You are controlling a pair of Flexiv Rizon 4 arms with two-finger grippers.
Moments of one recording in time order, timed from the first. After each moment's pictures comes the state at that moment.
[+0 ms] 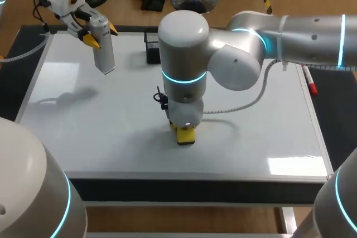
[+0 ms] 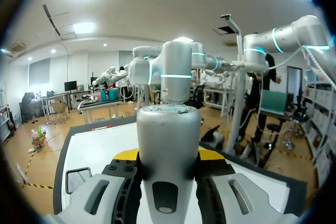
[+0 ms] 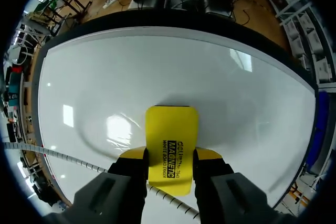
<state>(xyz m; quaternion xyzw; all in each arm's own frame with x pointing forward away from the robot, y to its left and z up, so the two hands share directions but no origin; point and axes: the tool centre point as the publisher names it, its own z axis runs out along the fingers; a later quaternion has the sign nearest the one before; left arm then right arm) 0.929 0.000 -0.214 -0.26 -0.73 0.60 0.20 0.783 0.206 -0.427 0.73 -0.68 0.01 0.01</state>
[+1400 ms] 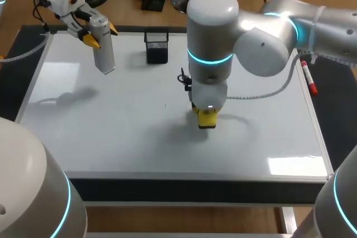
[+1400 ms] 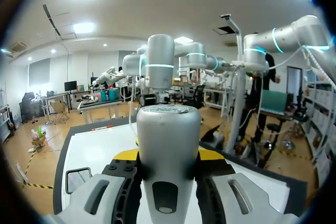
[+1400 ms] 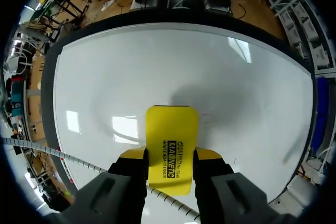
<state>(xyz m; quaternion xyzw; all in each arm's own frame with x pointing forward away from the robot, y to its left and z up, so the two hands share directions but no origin) 0.929 0.000 -0.214 -0.26 -0.73 0.60 0.20 0.817 0.142 -0.387 0.70 -0.71 0.03 0.00</state>
